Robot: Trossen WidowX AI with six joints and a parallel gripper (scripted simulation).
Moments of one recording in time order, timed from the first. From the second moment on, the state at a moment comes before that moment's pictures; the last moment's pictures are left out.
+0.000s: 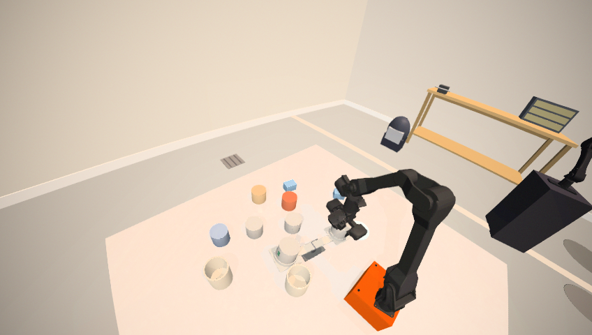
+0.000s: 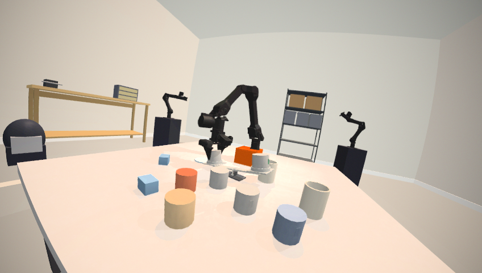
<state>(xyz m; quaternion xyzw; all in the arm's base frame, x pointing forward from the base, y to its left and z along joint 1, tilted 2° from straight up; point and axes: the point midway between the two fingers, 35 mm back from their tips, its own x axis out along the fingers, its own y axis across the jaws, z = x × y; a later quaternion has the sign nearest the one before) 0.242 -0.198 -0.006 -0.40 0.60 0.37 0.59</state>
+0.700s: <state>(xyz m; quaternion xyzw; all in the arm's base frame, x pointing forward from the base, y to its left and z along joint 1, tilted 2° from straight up) 0.242 -0.197 0.013 -0.39 0.61 0.37 0.58</state>
